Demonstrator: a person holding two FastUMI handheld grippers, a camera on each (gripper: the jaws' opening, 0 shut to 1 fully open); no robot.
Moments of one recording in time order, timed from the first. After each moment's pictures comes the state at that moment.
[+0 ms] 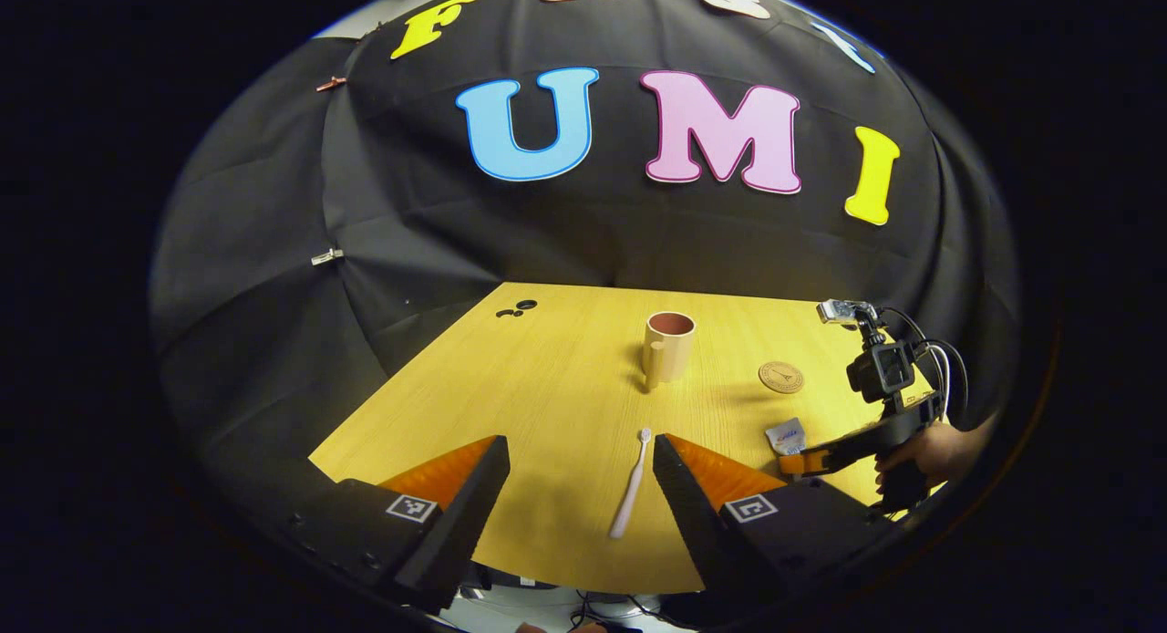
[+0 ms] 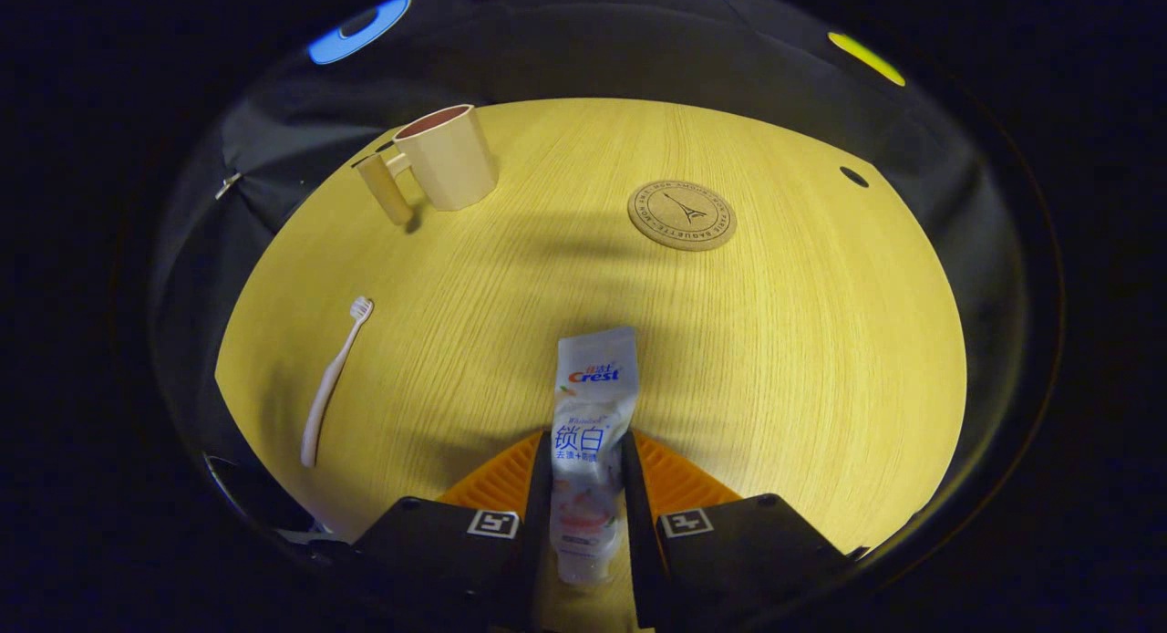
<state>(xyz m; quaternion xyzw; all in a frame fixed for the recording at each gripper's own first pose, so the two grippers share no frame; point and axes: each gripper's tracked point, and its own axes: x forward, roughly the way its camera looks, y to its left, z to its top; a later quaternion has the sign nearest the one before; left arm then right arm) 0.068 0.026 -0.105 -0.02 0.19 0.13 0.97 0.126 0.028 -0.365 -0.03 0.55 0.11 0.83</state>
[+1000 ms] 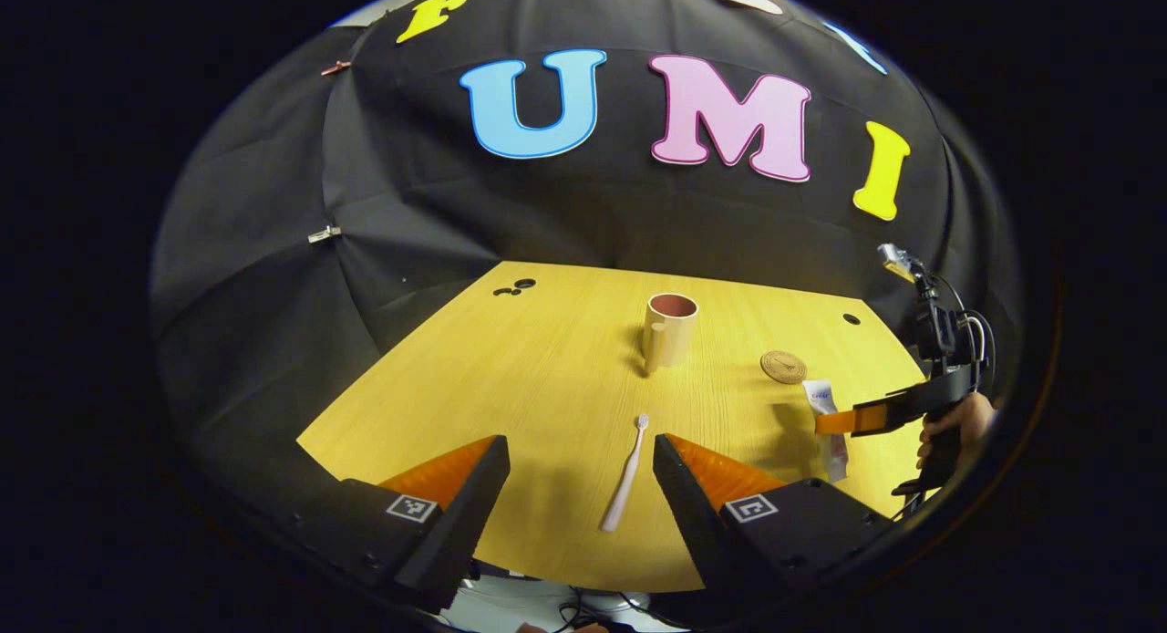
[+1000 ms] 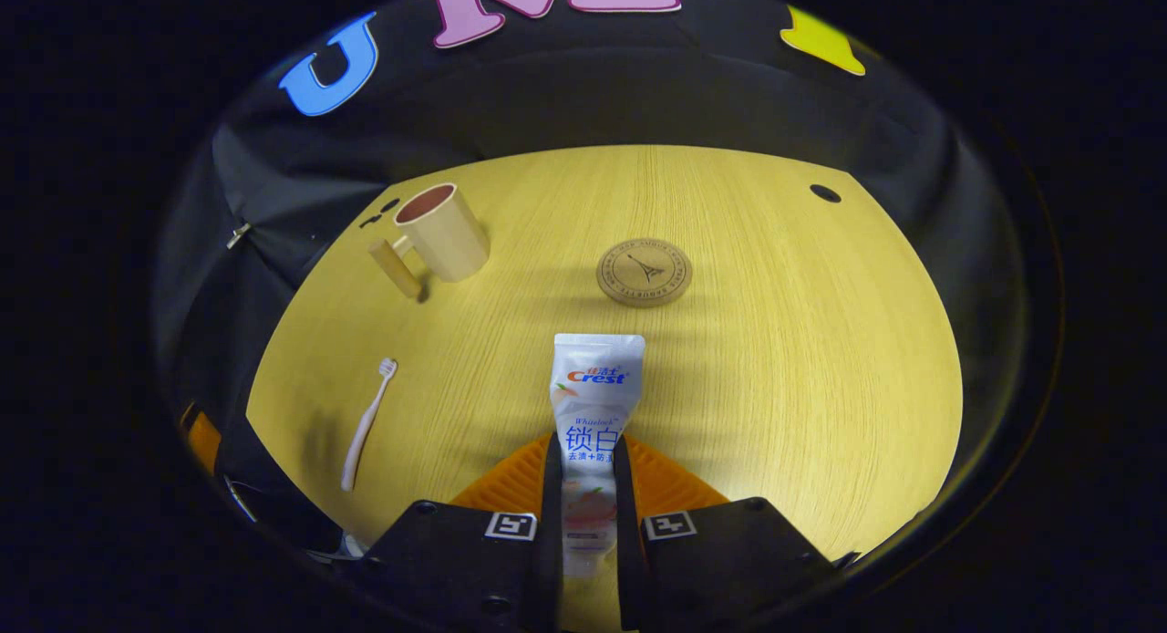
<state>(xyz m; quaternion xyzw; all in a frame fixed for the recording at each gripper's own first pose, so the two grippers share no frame) 0.081 0.029 -0.130 -0.04 0.21 0.13 0.97 0.158 0.011 -0.302 0.02 0.48 0.12 0.87</state>
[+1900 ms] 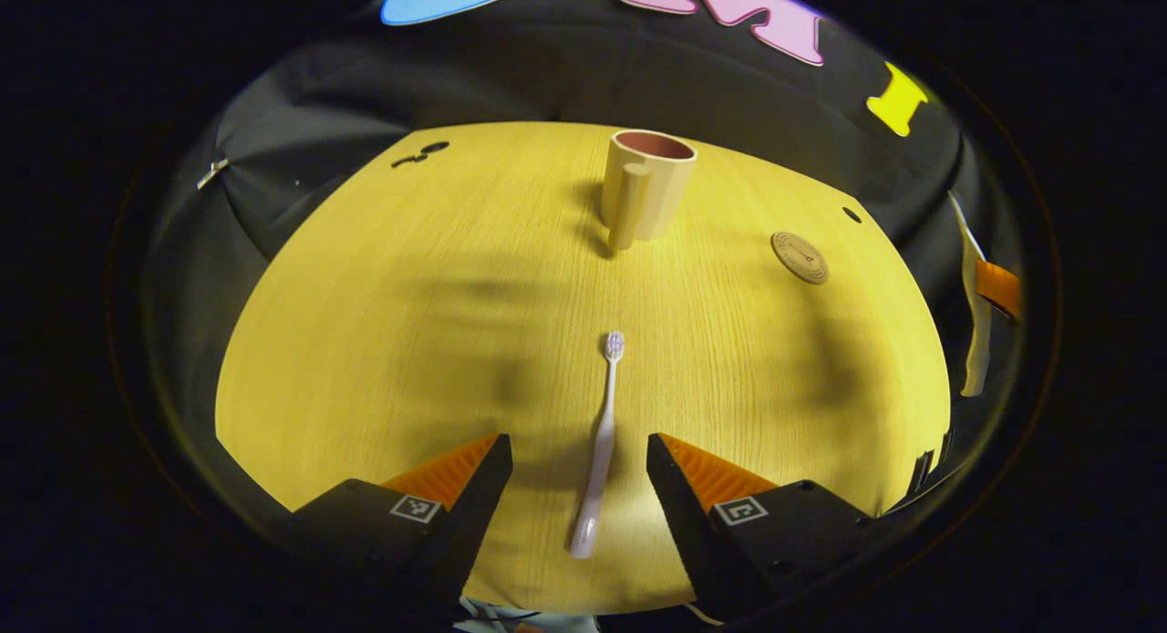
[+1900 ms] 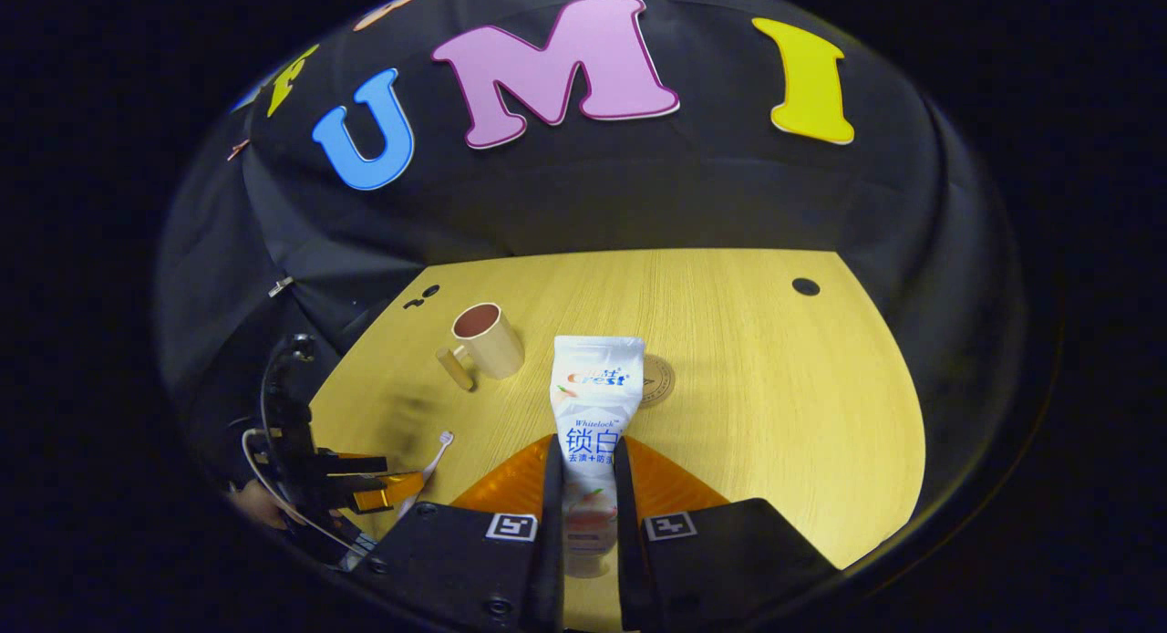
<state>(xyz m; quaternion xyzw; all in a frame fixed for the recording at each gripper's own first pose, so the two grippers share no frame) 0.170 0.014 -0.271 -0.07 0.44 0.03 0.89 0.177 -0.008 -0.180 0.03 0.36 0.15 0.92</state>
